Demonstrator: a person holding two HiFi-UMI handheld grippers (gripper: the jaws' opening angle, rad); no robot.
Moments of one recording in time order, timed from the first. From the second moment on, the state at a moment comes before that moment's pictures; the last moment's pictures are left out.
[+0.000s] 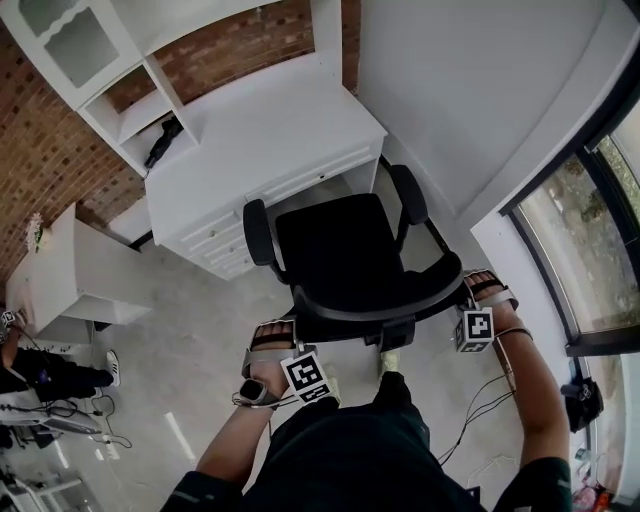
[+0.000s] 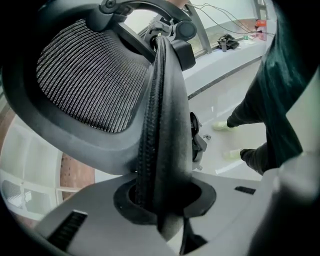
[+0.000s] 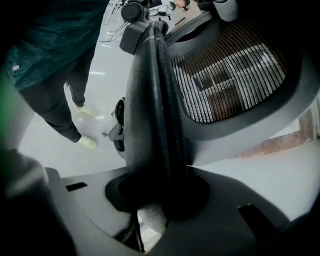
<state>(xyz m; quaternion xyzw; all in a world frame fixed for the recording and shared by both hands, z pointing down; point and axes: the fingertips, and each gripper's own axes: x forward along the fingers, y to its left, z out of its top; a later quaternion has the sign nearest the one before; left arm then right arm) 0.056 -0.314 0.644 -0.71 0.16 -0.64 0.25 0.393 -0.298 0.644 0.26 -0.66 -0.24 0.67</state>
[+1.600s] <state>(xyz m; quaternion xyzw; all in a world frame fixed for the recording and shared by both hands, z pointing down) 0.122 -0.366 0.653 -0.70 0.24 -0.65 0.18 0.459 -0.416 0.662 0.18 -0.69 -0.29 0.64</state>
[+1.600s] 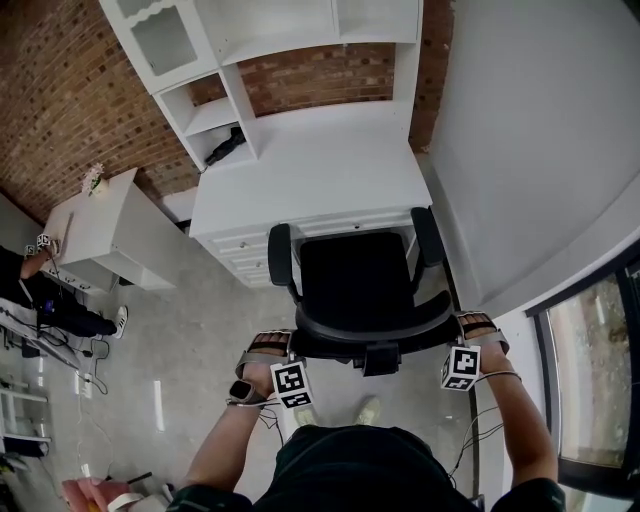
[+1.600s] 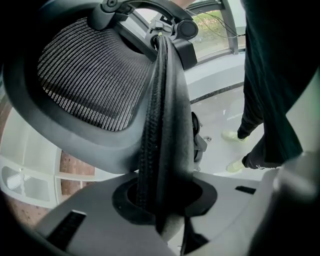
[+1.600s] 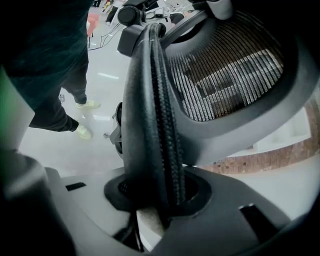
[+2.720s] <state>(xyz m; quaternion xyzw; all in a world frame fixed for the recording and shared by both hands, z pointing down) 0.092 -0.334 0.574 -0.78 0.31 -0.54 0.03 0.486 -0.382 0.556 0.34 -0.73 -0.19 0.56</state>
